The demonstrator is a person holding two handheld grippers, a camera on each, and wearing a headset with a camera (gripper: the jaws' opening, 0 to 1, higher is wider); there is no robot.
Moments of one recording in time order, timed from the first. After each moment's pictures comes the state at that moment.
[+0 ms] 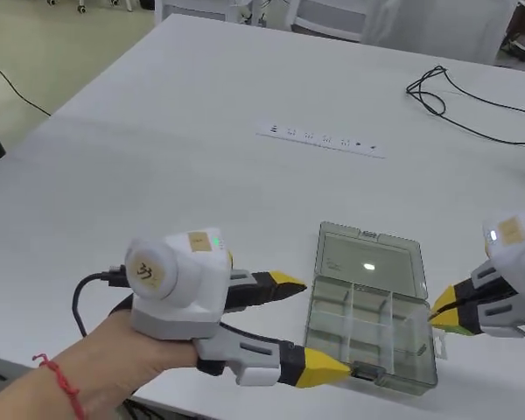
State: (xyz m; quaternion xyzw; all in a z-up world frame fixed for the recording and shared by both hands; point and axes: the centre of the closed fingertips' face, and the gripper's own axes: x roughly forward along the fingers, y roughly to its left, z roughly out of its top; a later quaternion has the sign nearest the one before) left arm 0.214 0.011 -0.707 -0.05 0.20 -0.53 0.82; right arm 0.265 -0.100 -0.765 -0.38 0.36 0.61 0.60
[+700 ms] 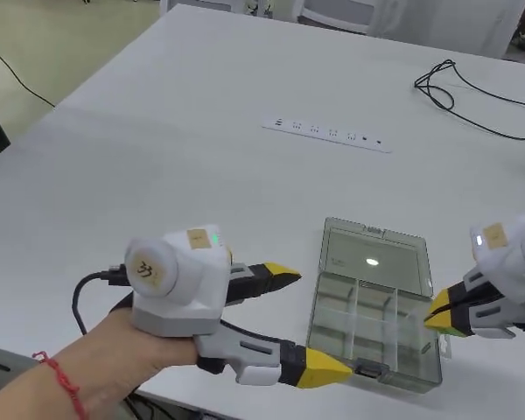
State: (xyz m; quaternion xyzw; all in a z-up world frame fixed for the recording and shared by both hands) left arm 0.217 0.015 -0.711 -0.06 0.20 -0.52 0.83; right arm 0.268 -0.098 -0.776 -0.38 0.37 0.60 0.59
